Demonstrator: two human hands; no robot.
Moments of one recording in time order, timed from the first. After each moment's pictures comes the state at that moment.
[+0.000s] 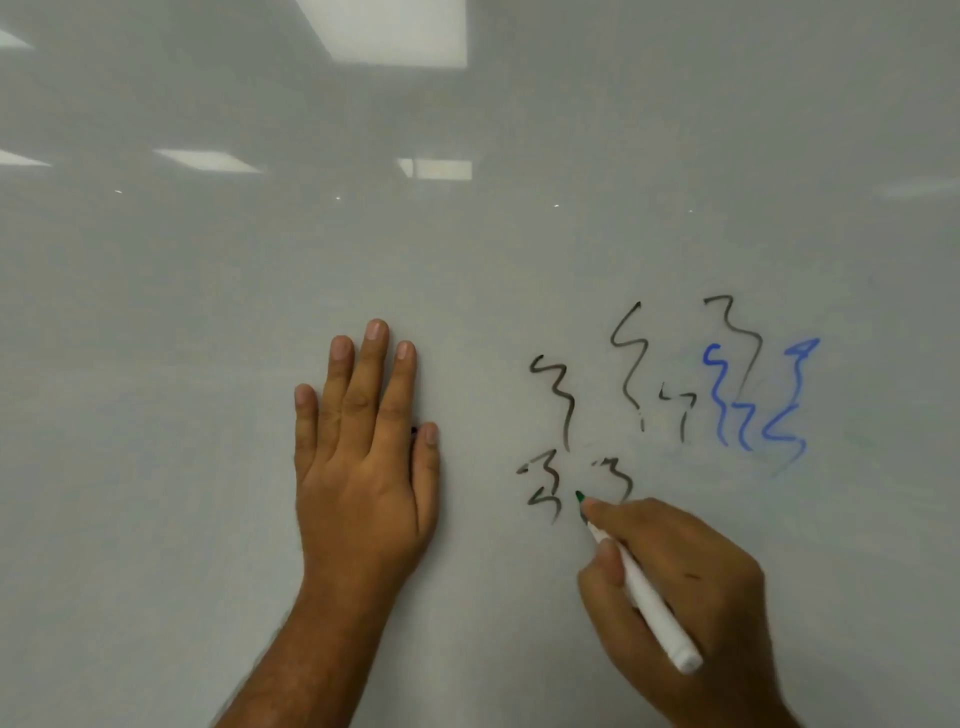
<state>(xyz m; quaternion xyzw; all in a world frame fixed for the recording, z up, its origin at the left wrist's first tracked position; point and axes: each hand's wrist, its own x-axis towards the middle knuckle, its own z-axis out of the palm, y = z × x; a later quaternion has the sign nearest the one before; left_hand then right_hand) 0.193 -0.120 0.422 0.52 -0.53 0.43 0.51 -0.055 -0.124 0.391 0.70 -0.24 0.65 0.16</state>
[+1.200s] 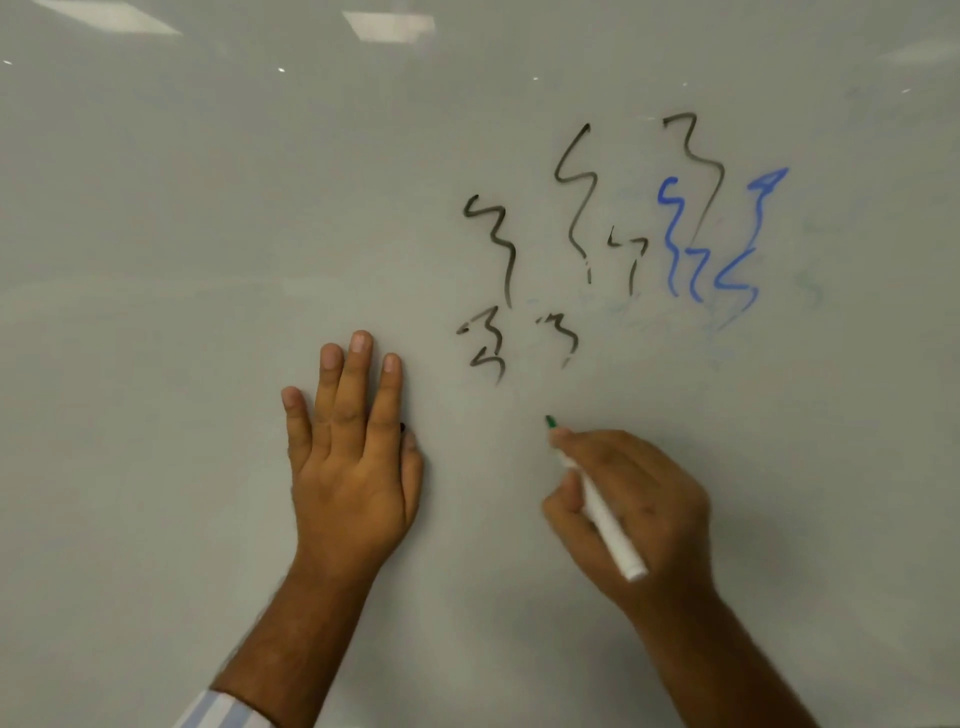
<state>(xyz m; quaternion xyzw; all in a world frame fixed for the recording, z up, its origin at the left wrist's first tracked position) 0.172 -0.126 0.311 0.51 -0.59 0.43 0.46 -0.071 -0.125 0.318 0.74 -0.27 0.59 0.18</state>
